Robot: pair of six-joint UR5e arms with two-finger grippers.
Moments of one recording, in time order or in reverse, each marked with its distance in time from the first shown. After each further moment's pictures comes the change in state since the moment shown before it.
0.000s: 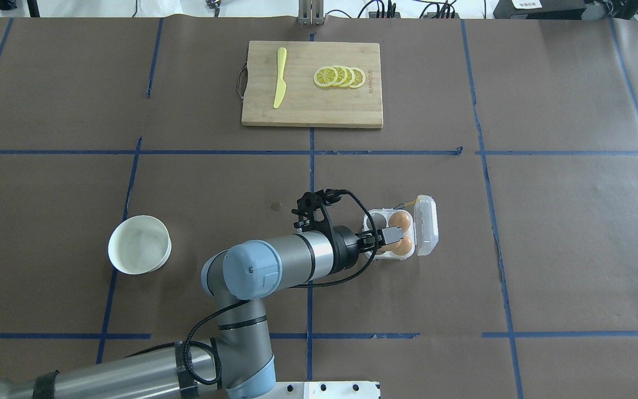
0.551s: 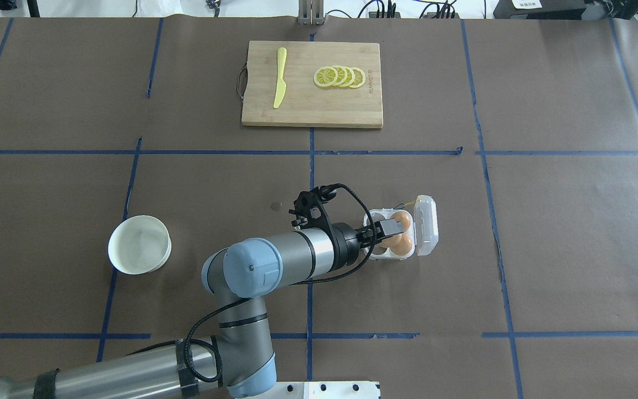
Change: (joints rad) left arm -0.005 -0.003 0.001 0.000 0.013 -0.126; right arm 0.000 0.001 0.000 0.000 0.000 0.000
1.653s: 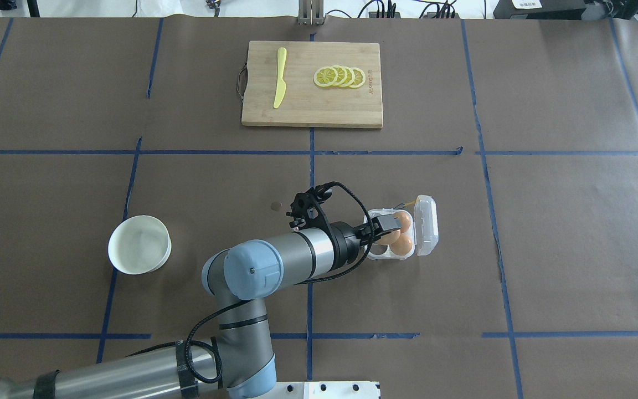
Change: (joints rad) left arm 0.004 0.002 -0.001 0.005 0.024 -0.056; right arm 0.000 0.004 0.000 0.000 -0.001 0.000
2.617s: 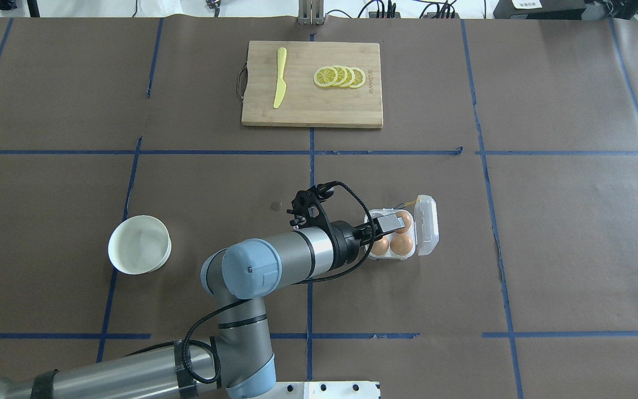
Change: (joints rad) left arm -0.005 0.006 -0.026 -0.001 -0.007 0.063; right arm 0.000 0.003 0.000 0.000 0.000 0.000
